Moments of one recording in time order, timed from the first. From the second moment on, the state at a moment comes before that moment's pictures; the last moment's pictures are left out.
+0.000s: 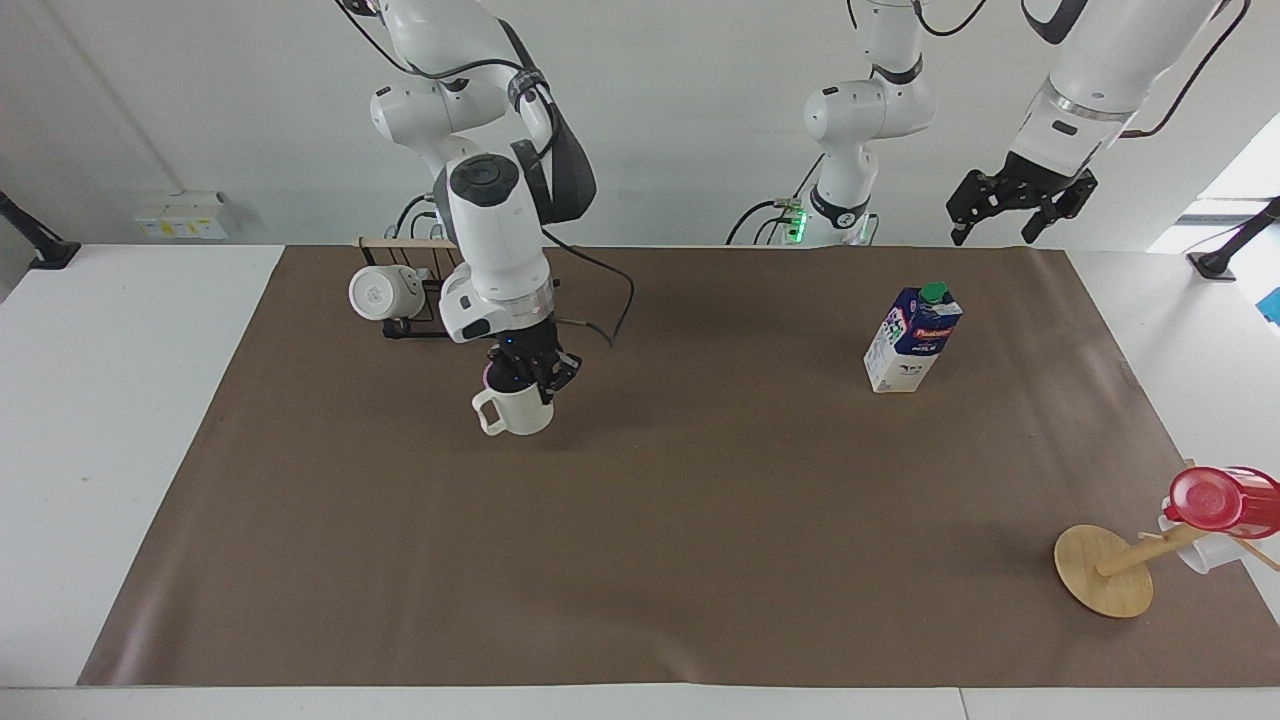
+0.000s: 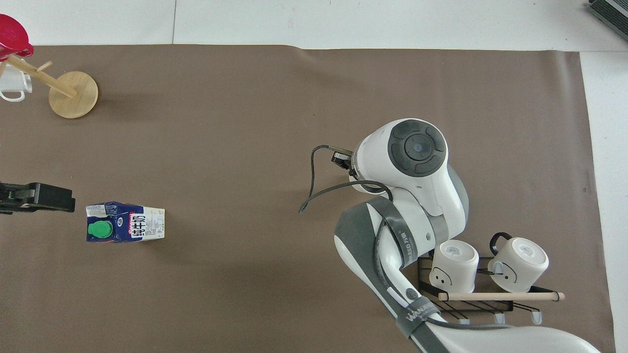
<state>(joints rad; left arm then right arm) 0.11 -0.19 -0.16 -1.75 -0.02 1.51 -0.03 0.55 0.27 -0.08 -1.79 0.04 2.18 0.84</state>
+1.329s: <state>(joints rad) 0.11 -0.31 -0.18 -1.97 -0.02 1.64 0.08 0.65 0.39 -0.08 -1.77 0.00 2.21 0.81</state>
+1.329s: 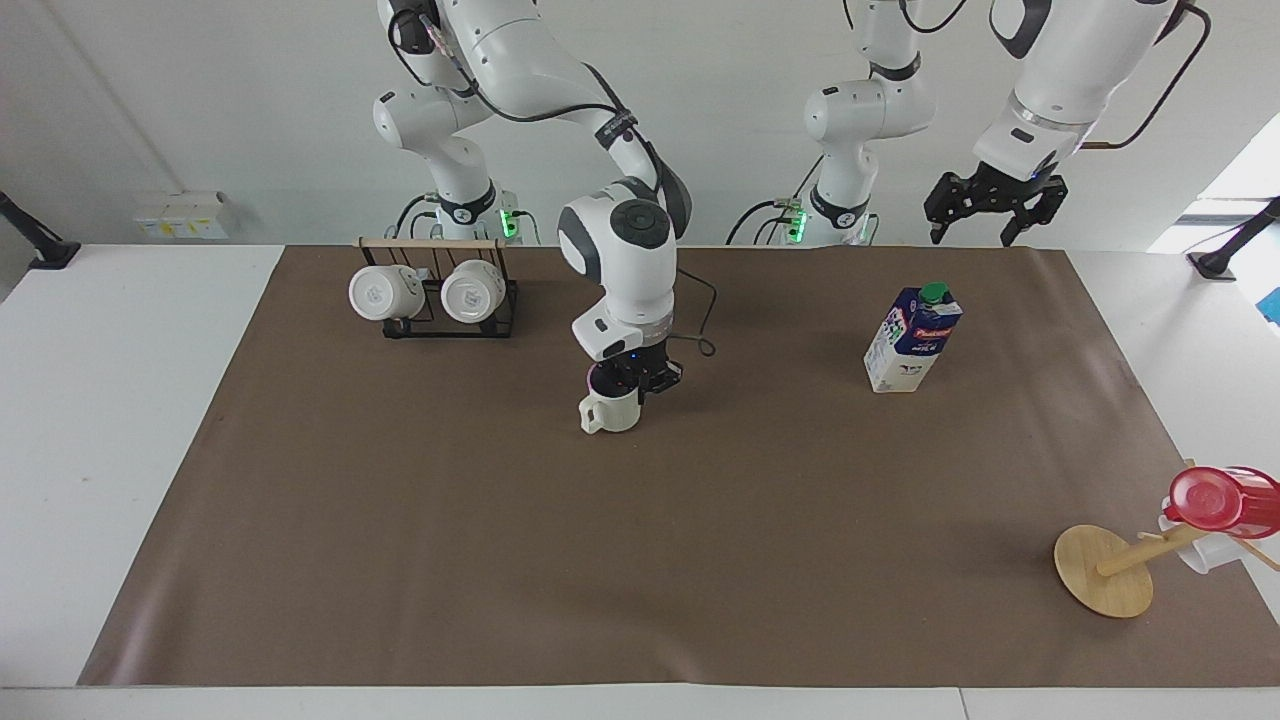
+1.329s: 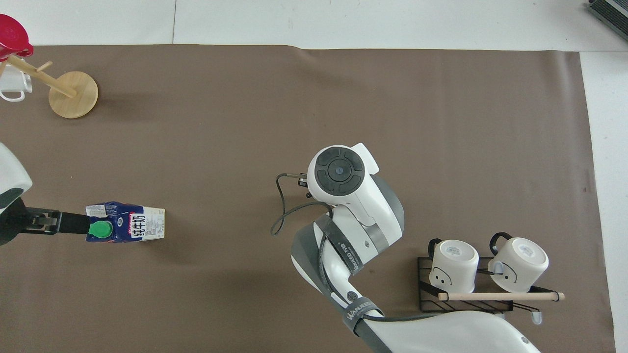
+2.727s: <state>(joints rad) 0.11 -0.42 -0.18 -2.30 -0.02 2.02 0.16 0.67 0.39 -0.06 -1.79 0.00 2.21 0.75</state>
